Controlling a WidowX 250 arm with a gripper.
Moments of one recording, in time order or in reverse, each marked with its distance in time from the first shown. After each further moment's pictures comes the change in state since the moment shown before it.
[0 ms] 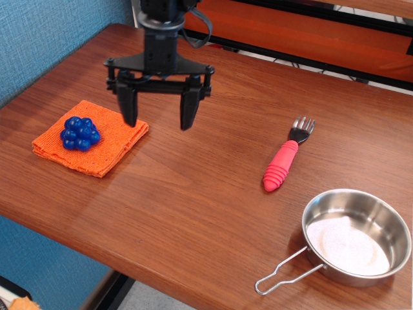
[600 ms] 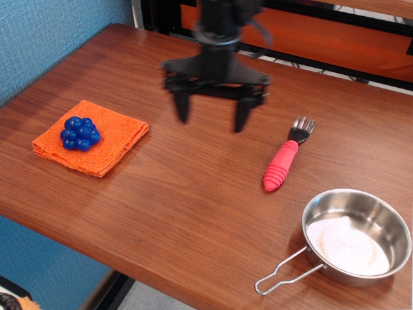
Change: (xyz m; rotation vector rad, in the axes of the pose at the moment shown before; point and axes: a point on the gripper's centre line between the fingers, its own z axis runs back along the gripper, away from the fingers) arm 0.005 -0.073 0.006 -0.040 -0.171 -0.190
